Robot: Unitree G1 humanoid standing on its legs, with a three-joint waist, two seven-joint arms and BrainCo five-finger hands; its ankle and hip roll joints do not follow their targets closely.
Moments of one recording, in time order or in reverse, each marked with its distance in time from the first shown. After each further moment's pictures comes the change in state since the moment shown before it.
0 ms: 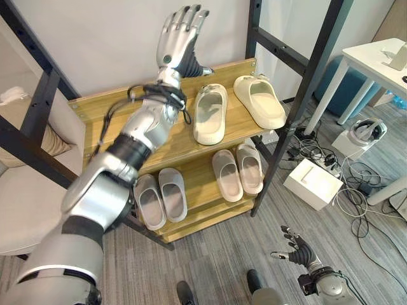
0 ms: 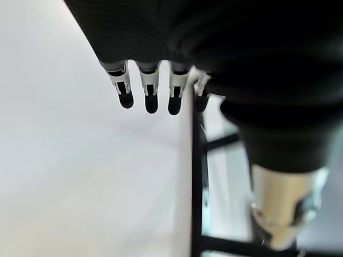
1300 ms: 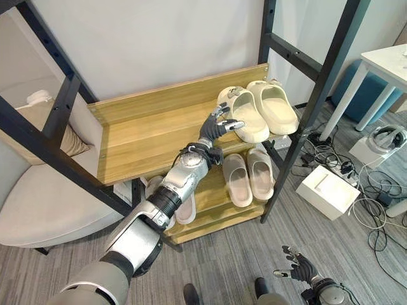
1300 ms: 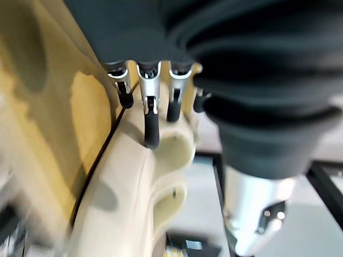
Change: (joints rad) left arm 0.163 -0.273 0.009 0.162 -1.039 -0.121 -0.206; right arm 0.026 -0.014 0.014 0.031 -0.008 0.092 0.079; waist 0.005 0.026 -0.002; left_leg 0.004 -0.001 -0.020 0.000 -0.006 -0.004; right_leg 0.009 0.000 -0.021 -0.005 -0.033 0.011
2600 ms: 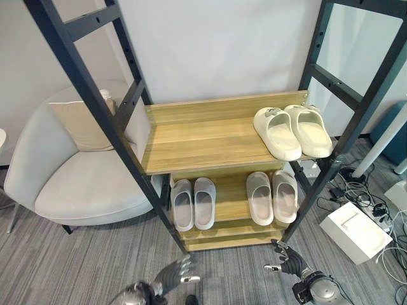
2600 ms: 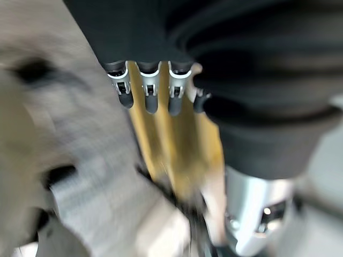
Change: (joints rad) left arm 1.095 0.117 0.021 0.022 0.134 0.070 -0.456; right arm -0.060 0.049 0.032 0.045 0.003 -0.039 0.036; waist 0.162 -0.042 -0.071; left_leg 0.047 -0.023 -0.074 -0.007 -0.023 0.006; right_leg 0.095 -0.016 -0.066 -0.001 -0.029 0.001
